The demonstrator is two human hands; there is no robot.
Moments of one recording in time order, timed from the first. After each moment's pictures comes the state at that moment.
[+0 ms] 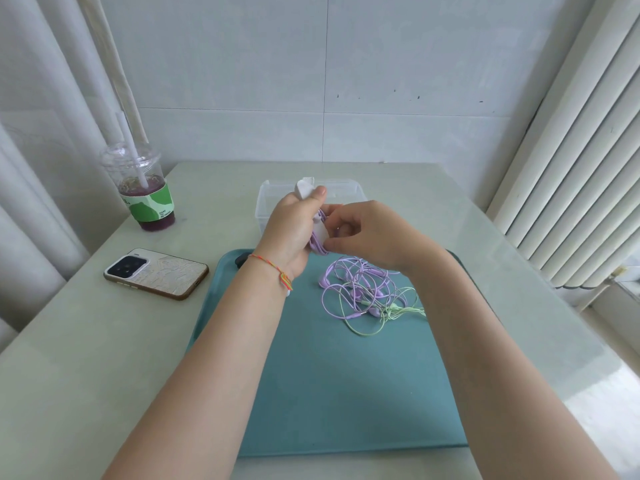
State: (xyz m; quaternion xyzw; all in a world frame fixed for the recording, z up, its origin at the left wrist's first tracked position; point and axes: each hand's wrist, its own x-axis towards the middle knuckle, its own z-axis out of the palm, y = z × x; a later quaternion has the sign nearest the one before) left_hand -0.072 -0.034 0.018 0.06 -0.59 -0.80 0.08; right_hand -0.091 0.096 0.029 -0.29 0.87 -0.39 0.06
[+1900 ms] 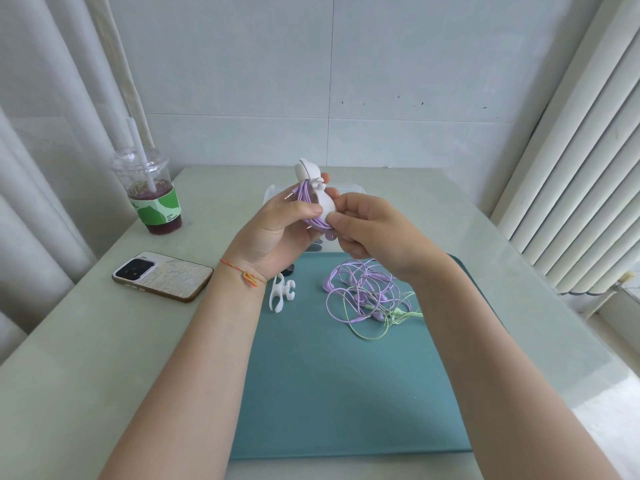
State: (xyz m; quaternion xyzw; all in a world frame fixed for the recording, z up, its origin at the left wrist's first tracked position) left_hand -0.073 -0.075 0.013 -0.17 -0.51 -0.85 -0.03; right_hand -0.081 0.093 0.035 -0.29 0.73 -0.61 0.13
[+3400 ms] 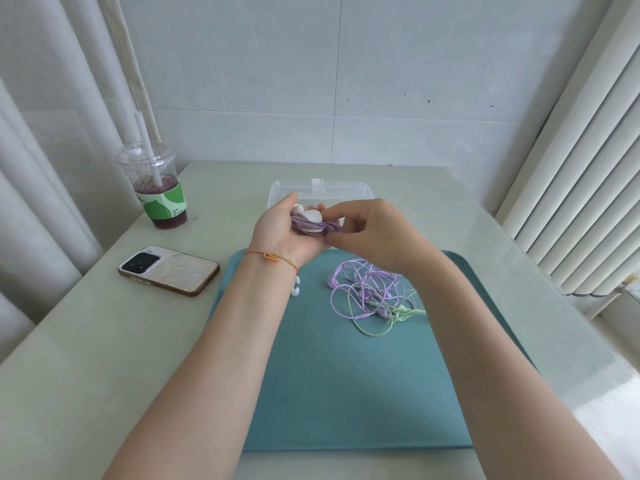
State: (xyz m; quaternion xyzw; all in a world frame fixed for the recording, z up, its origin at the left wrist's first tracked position) left_hand -0.072 -0.053 0.025 0.19 -0.24 -0.95 0.00; right_hand -0.081 0.087 0.031 -0.31 0.85 -0.43 0.01
